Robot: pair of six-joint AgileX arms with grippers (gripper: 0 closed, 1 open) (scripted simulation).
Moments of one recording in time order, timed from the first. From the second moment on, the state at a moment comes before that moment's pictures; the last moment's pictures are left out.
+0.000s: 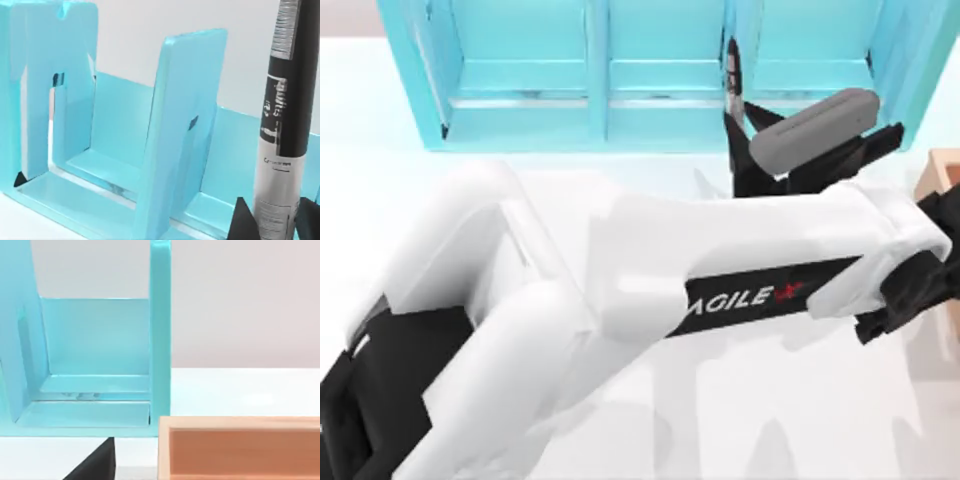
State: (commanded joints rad) left arm -1.12 2.33 1.89 -0.76 -1.60 -1.31; right arm 0.00 0.00 0.00 0.00 0.00 0.00
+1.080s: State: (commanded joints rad) left arm -1.12 2.37 2.01 -1.05 -1.62 -1.41; right arm 0.00 0.00 0.00 0.00 0.00 0.00
